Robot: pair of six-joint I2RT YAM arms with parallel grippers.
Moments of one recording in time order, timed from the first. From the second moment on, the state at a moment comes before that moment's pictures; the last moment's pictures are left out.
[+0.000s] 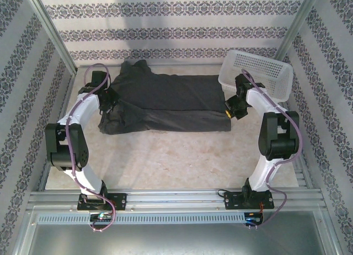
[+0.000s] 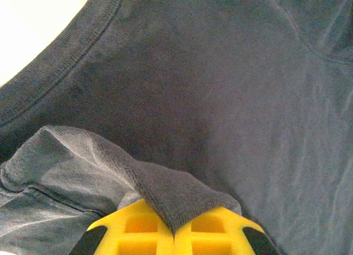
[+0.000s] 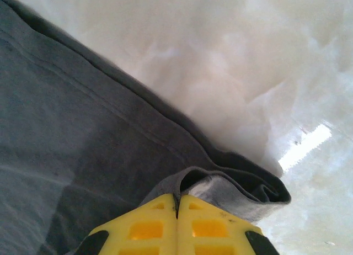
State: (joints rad) left arm 0.04 1.71 1.31 -0.65 0.07 -0.87; right arm 0.03 1.84 1.38 -0.88 -0.15 1.09
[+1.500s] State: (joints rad) left arm 0.24 1.56 0.88 -0.56 0.11 -0.95; right arm 0.00 1.68 0.93 -0.49 -0.26 0.94
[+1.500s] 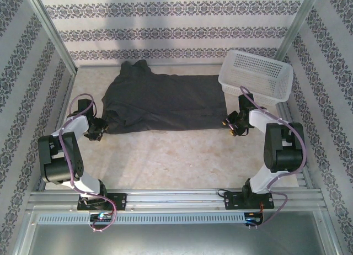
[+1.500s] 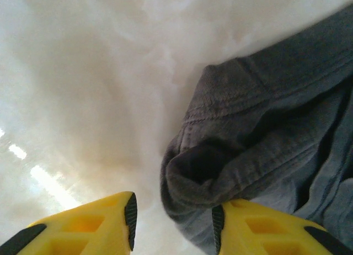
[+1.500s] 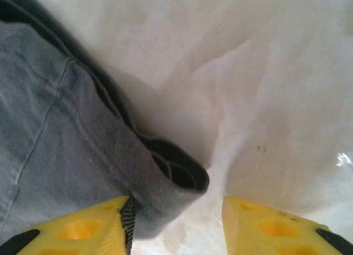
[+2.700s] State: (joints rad) left arm 0.25 1.28 0.71 -0.77 -0.12 -0.98; right arm 0.02 1.55 0.87 -0.79 -0.16 0.94
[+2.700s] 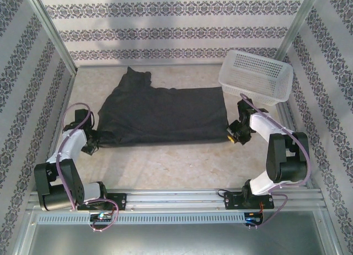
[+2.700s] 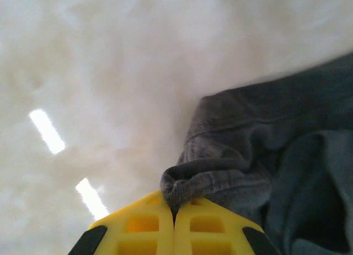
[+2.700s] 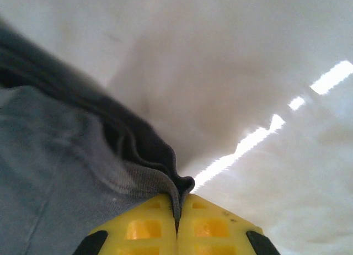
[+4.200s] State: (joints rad) left arm -0.14 1.29 0.68 -0.64 0.05 -1.27; right arm 0.31 1.46 0.95 -0.59 -0.28 0.72
